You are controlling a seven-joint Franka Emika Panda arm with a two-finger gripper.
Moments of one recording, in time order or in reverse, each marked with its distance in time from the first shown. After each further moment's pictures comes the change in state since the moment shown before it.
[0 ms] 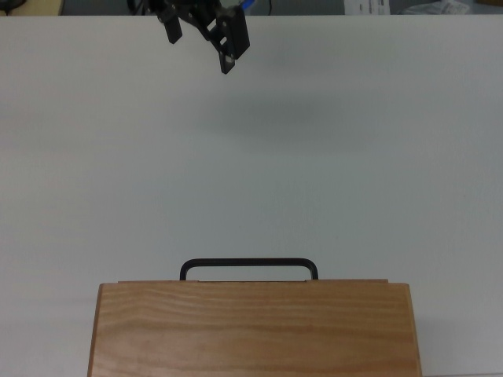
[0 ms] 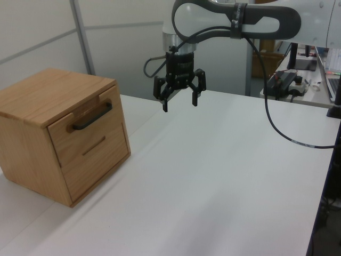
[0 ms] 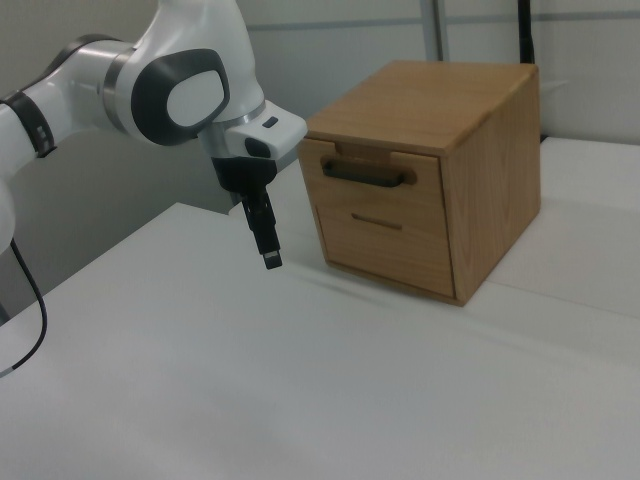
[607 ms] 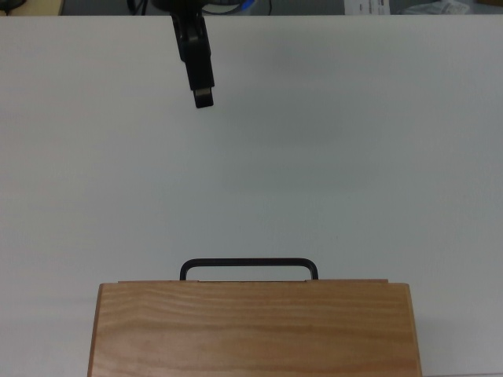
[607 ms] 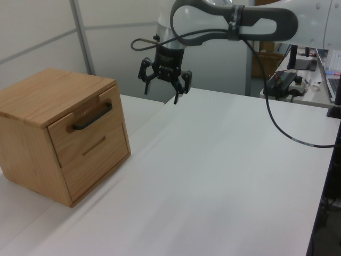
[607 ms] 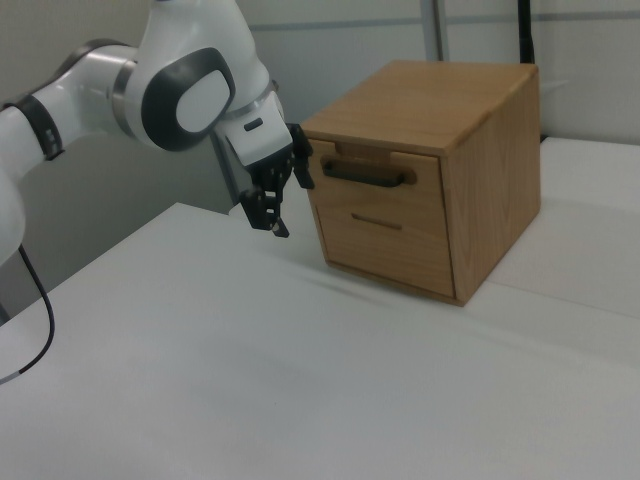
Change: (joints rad) arm 0.002 0.021 0.000 -0.001 -0.001 0.254 0.678
